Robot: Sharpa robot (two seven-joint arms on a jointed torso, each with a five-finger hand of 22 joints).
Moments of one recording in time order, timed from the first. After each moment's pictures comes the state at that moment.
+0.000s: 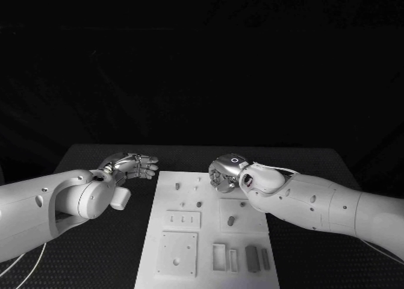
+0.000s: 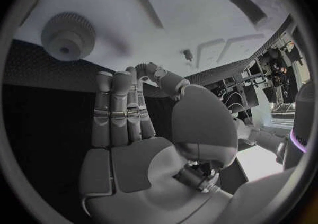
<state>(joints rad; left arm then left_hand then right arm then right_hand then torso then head) 1.37 -0.86 -0.23 1.45 -0.02 -0.35 0.11 1.07 -0.09 0.46 -0.25 0.20 0.81 0.17 0.41 0.44 1.16 0.10 0.27 0.22 0.91 0.09 0.65 0.55 0.05 0.73 -0.01 0.51 1.31 1.20 -0.51 -0.13 1.12 -1.73 -0.39 -0.08 1.11 -0.19 0.82 -0.23 0.04 1.05 0.10 0.38 0.46 1.40 0.03 0.12 0.22 1.34 -0.07 0.78 0.86 0.25 1.17 0.02 0.67 1.31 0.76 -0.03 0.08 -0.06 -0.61</state>
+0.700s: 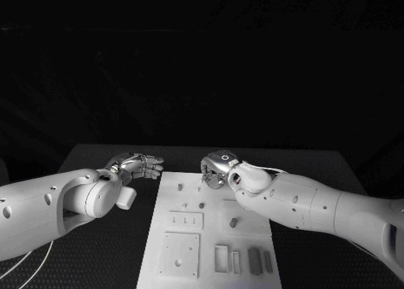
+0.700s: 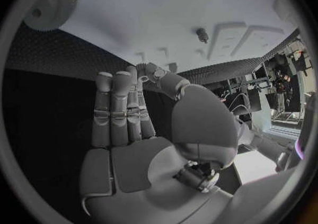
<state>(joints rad) 1.37 -0.84 -0.23 1.44 -0.02 -0.35 0.11 1.07 -0.09 0.46 -0.25 0.20 0.81 0.17 0.41 0.44 1.16 0.10 0.27 0.22 0.91 0.09 0.66 0.55 0.04 0.73 -0.01 0.51 1.31 1.21 -0.39 -0.13 1.02 -1.78 -0.45 -0.14 1.12 -0.19 0.83 -0.22 0.05 1.05 0.10 0.38 0.46 1.40 0.03 0.12 0.23 1.34 -0.08 0.79 0.86 0.24 1.17 0.01 0.68 1.31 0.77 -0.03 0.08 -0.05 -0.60</state>
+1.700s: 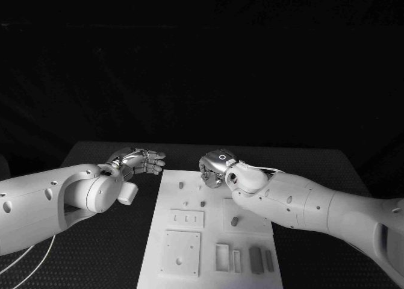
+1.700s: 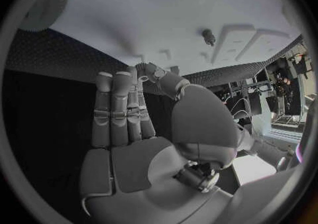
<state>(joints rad) 1.39 -0.84 -0.22 1.45 -0.02 -0.35 0.11 1.07 -0.09 0.46 -0.25 0.20 0.81 0.17 0.41 0.44 1.16 0.10 0.27 0.22 0.91 0.09 0.66 0.55 0.04 0.73 -0.01 0.51 1.31 1.20 -0.35 -0.13 0.97 -1.80 -0.45 -0.15 1.12 -0.19 0.83 -0.22 0.04 1.05 0.10 0.38 0.46 1.40 0.02 0.12 0.23 1.34 -0.08 0.80 0.86 0.24 1.17 0.01 0.69 1.31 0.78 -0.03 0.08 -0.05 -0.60</state>
